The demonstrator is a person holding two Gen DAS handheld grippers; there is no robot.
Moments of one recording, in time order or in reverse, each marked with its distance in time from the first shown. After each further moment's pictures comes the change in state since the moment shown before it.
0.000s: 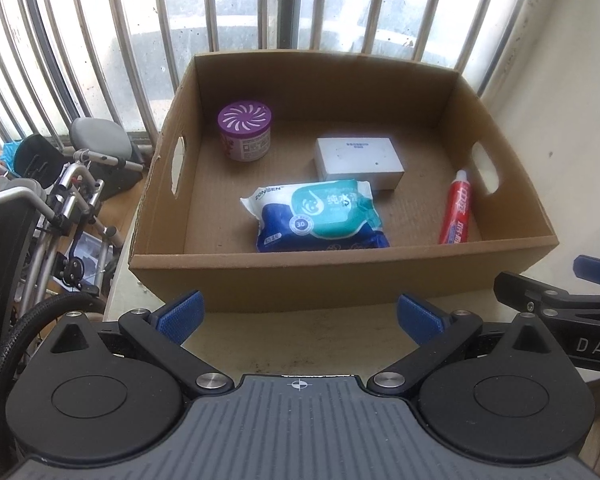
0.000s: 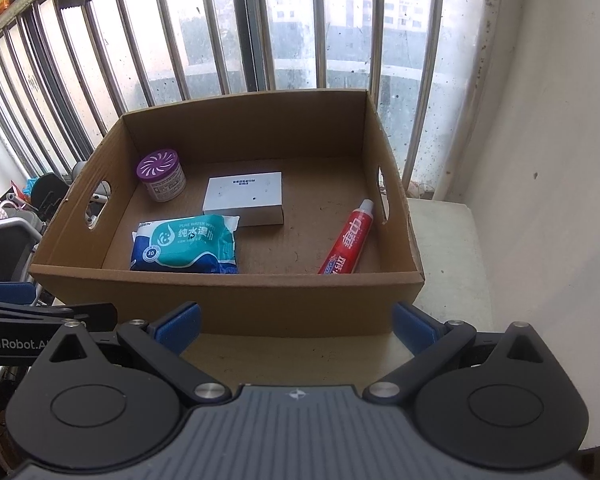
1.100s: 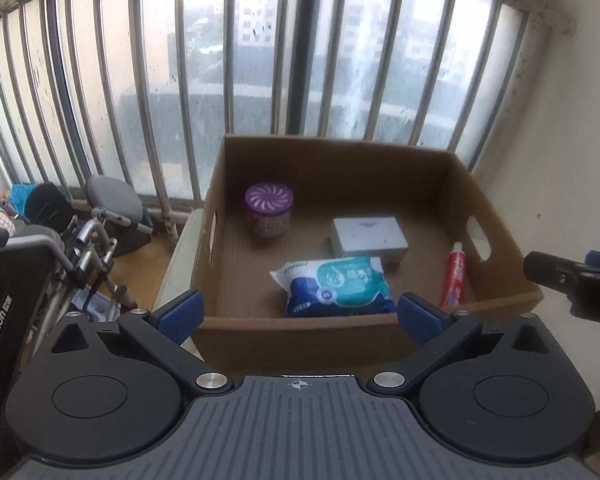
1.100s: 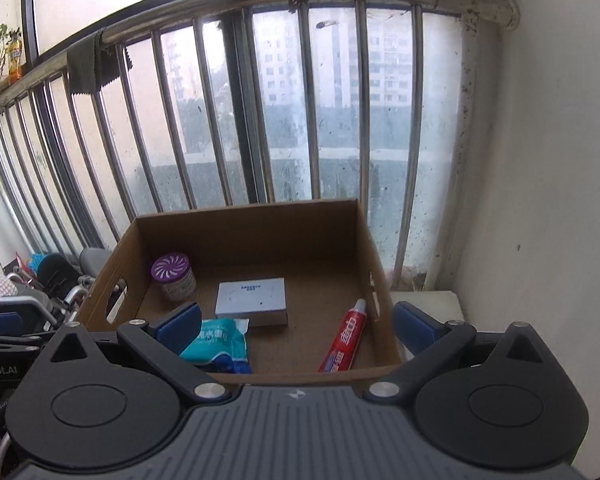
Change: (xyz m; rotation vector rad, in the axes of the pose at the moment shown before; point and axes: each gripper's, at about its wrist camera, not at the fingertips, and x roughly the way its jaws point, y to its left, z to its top) left arm -0.033 0.032 0.001 -0.025 -0.206 -0.026; right arm -0.048 0.008 0.010 0.032 -0.257 -0.005
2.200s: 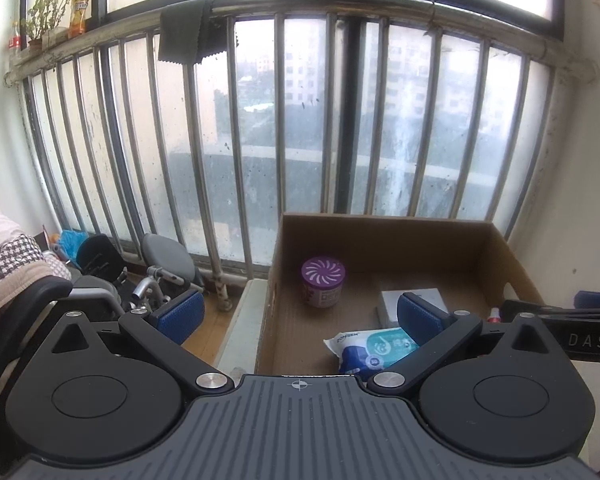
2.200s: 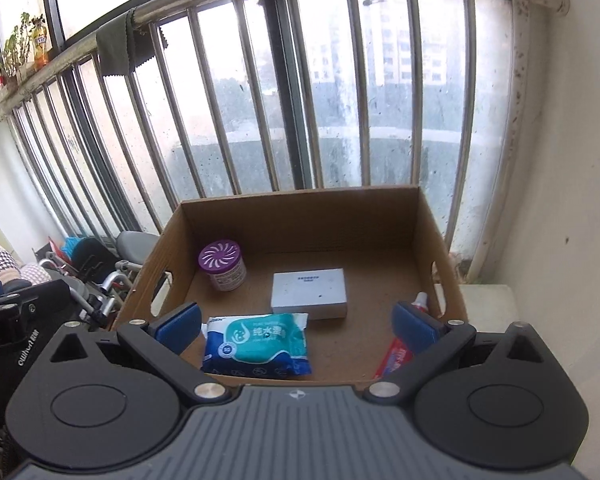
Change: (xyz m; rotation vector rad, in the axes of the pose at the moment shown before) left arm -0.036 0.007 0.017 0.004 -0.231 0.126; right arm 0.014 0.038 0.015 -0.005 0.029 0.078
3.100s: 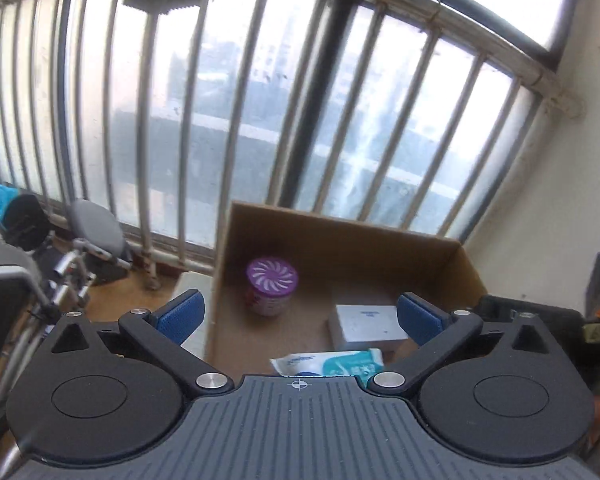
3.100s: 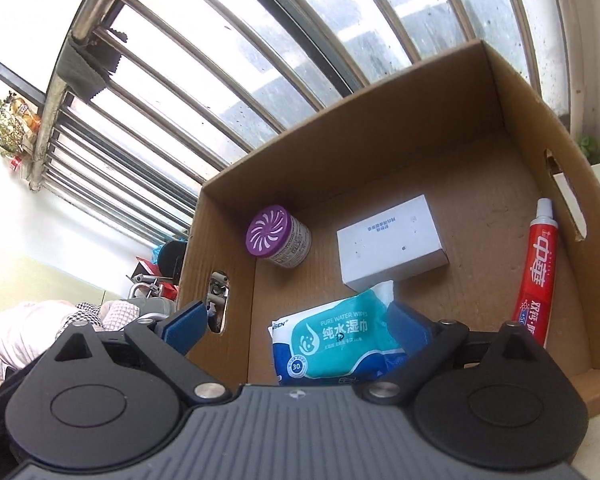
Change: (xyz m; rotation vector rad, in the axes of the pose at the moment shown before) left arm 0.059 0.028 0.022 -0.139 0.070 -0.160; right arm 0.127 -0.043 0.011 0.390 0.280 0.356
